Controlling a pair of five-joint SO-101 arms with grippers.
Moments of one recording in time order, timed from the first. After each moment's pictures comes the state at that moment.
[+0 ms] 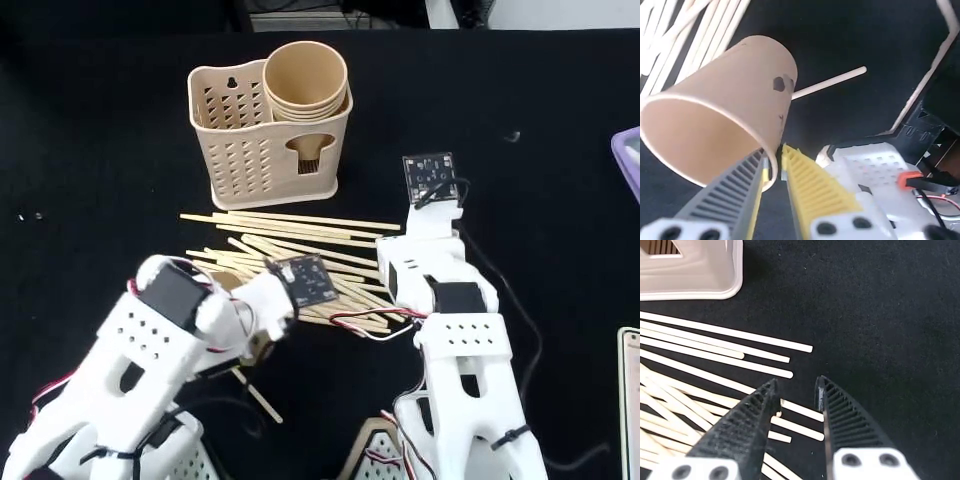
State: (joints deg) left arm 26.4 -45.9 38.2 99.9 -37.6; right arm -0.9 -47.3 66.6 39.9 6.6
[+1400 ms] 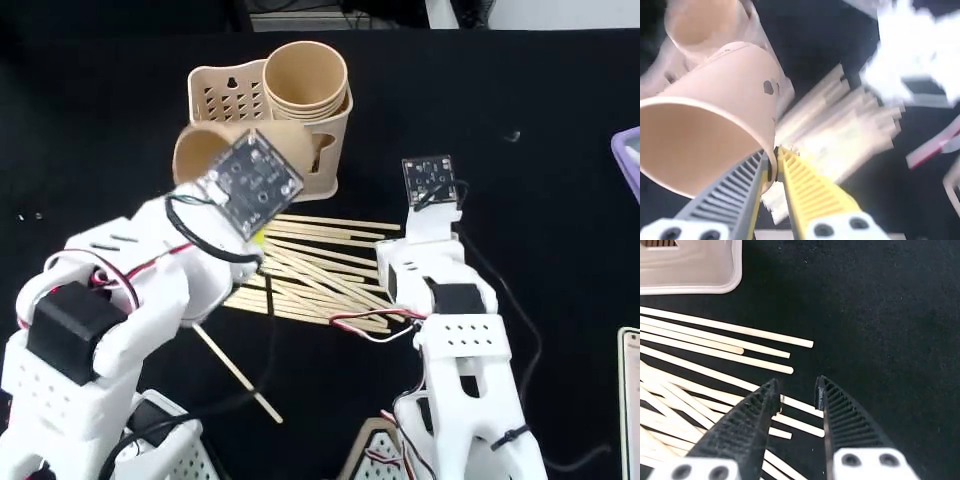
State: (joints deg) left arm 24.5 -46.0 0.5 89.7 -23.2; right arm -0.9 -47.3 67.5 39.8 6.6
